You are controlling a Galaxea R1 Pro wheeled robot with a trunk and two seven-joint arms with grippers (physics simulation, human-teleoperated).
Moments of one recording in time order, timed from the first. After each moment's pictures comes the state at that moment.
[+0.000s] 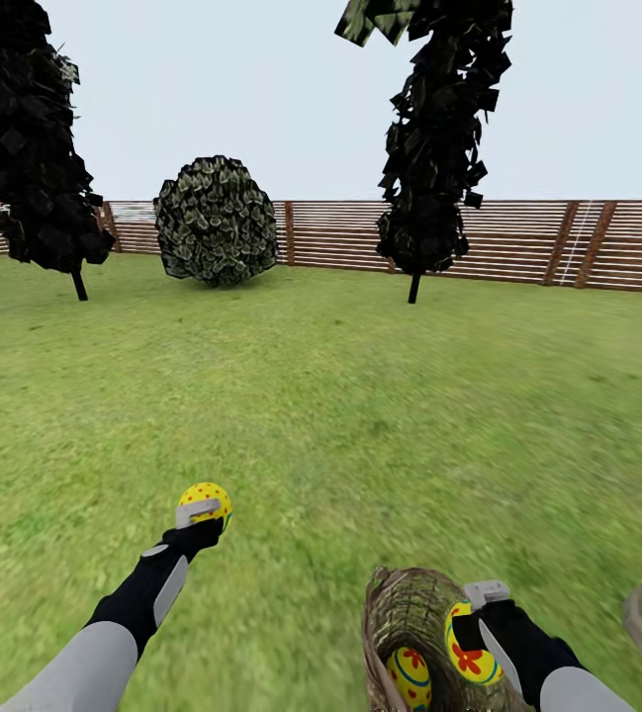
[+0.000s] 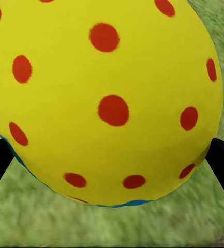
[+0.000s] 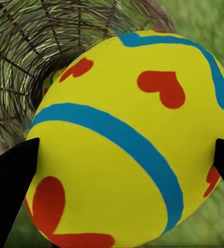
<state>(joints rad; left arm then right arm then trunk) -0.65 0.00 0.13 -0.53 0.09 0.12 0.02 -0.57 -0.10 0.04 -0.38 0.06 0.45 0.01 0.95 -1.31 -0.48</state>
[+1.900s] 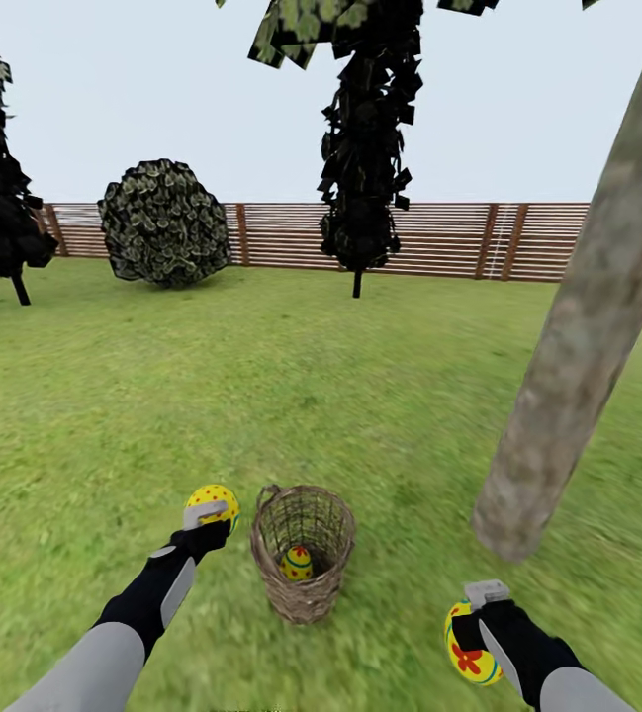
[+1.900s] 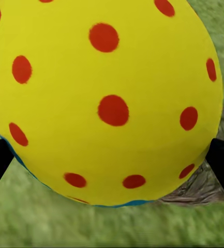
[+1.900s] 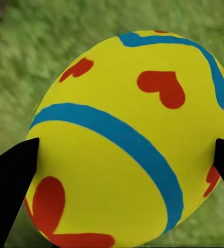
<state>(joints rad) -0.65 -0.02 0.13 -0.52 0.09 0.12 0.02 -0.57 -0.10 0.05 -0.38 0.06 0.45 0.01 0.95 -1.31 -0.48</state>
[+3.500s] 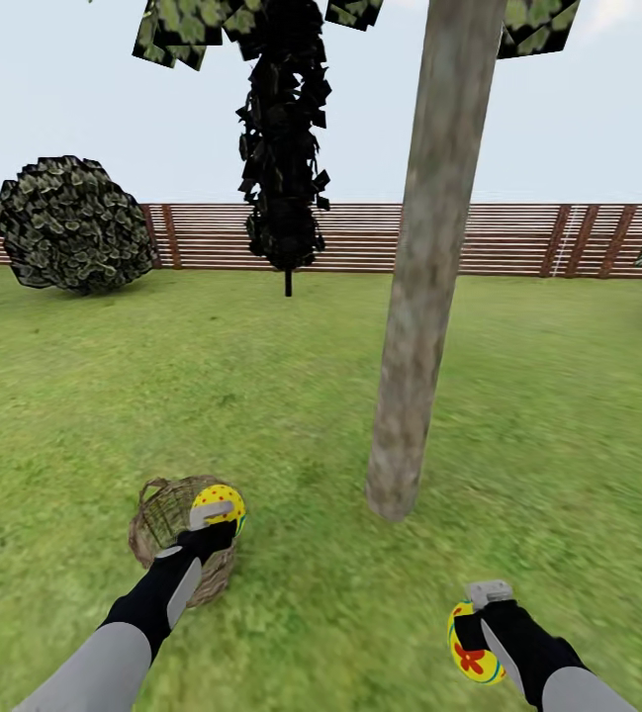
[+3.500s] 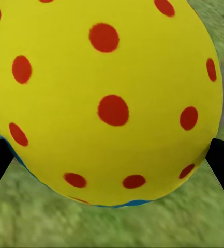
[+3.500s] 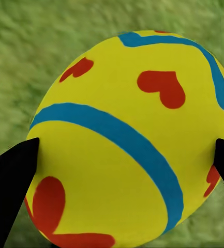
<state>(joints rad) -0.65 -0.04 0.13 -0.52 0.08 0.12 0.02 -0.57 -0.11 0.04 -0.38 0.06 0.45 0.01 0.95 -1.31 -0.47</state>
